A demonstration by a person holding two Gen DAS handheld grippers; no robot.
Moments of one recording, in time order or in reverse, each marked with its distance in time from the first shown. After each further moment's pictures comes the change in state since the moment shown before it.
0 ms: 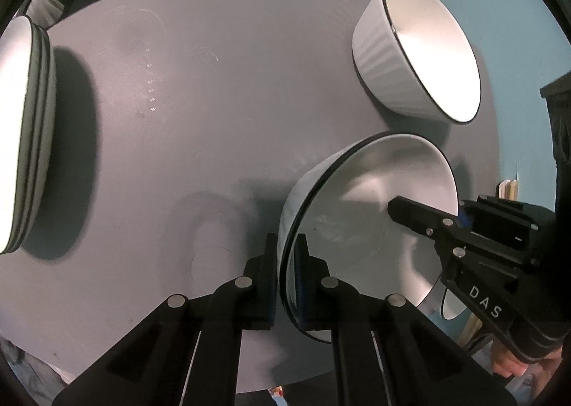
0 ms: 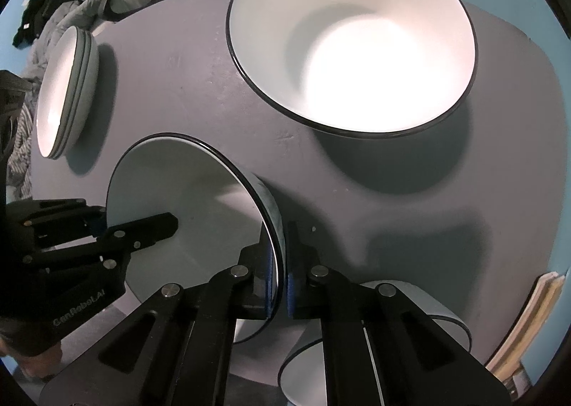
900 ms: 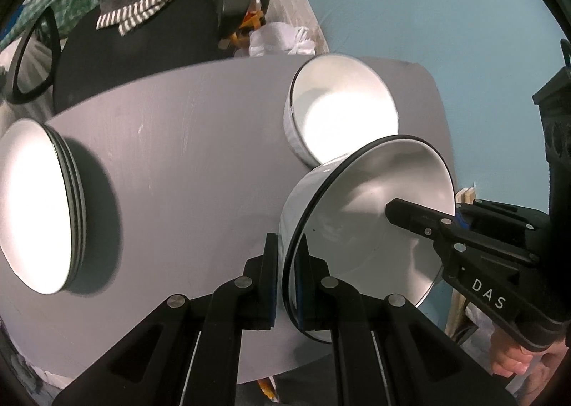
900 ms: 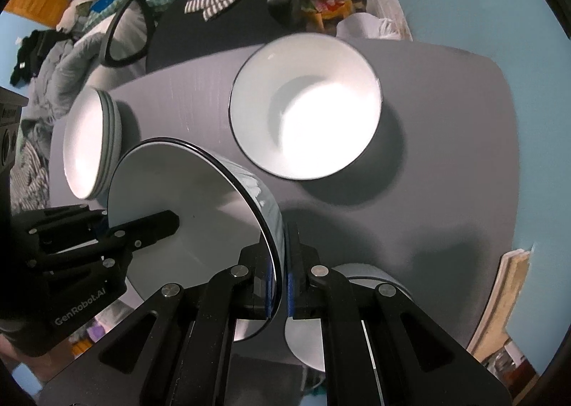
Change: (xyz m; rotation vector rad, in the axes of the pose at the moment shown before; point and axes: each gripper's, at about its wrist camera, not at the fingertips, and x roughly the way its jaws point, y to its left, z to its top) left arm -0.078 -0.013 0.029 0.114 -0.074 -0.028; right arm -0.069 -0.011 0.014 0.117 -0.089 0.005
